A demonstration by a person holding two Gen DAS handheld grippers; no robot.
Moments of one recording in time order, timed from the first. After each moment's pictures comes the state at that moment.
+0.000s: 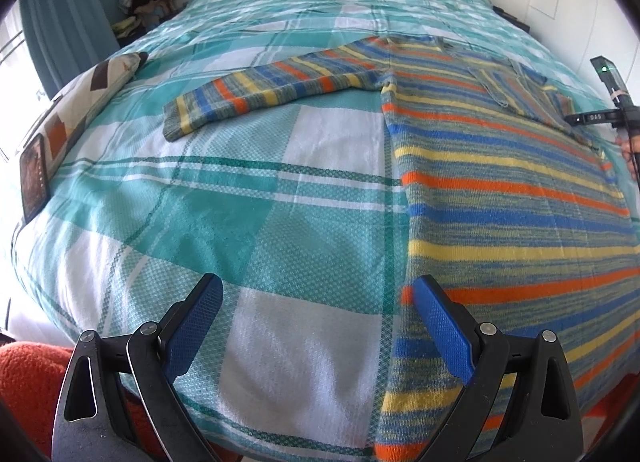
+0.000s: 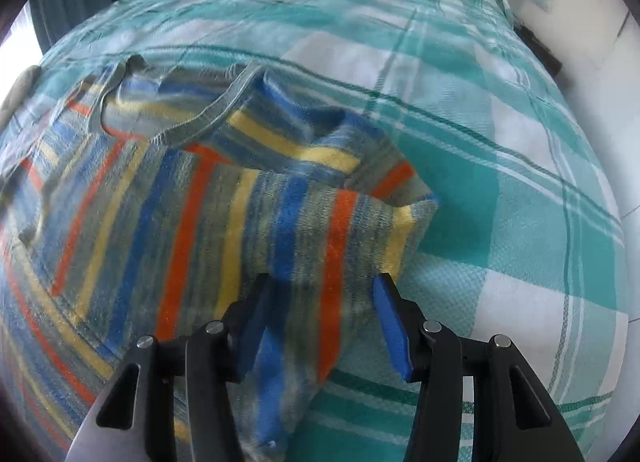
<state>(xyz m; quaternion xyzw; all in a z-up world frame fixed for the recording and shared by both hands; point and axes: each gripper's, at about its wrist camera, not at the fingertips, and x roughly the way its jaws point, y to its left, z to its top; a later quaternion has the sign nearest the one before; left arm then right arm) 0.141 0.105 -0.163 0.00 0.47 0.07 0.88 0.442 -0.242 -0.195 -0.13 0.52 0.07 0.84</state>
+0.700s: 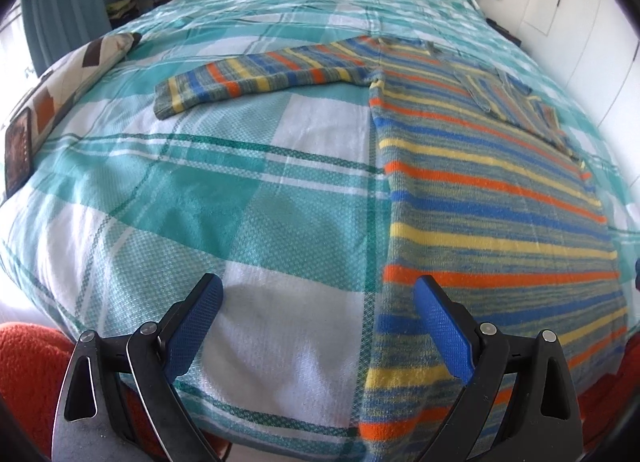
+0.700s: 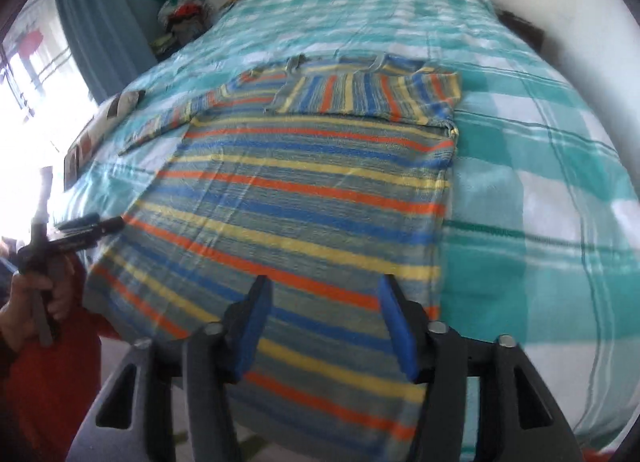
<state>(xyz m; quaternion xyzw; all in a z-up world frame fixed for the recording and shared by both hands) 0.131 0.112 -0.164 -0.06 0.48 0.04 0.88 0.103 -0.177 -0.144 0.02 0.45 0.13 0.88</state>
